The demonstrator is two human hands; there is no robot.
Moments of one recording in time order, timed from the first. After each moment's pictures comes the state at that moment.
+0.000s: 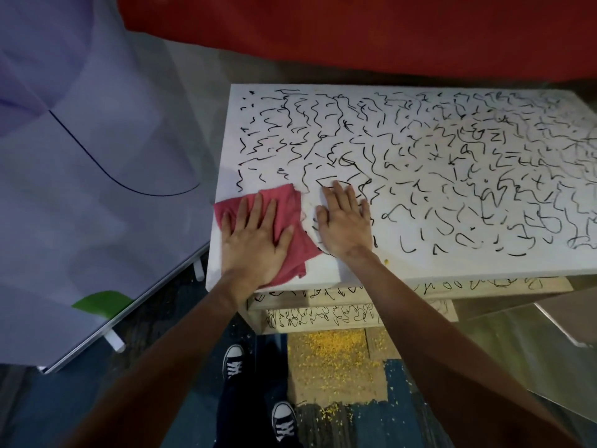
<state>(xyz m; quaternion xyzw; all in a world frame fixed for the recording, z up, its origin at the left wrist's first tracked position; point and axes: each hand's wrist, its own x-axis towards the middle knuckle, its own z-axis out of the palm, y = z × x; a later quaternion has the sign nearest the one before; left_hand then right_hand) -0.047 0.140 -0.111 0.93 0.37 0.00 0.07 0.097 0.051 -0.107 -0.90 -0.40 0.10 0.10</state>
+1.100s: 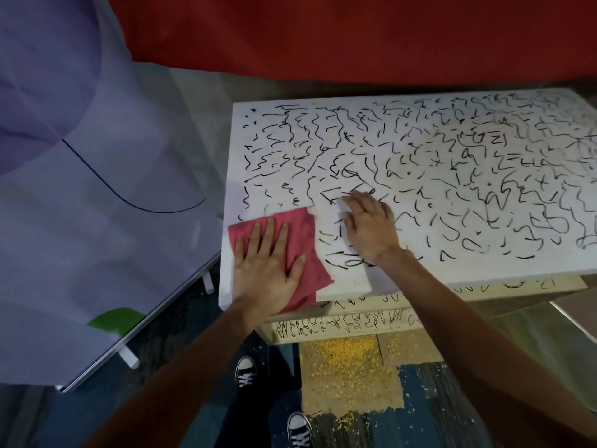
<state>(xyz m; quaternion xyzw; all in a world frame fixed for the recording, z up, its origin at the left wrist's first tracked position) -0.062 0.129 -0.116 0.95 0.32 -0.01 0.06 0.130 0.034 -0.099 -0.90 -0.42 0.07 0.12</state>
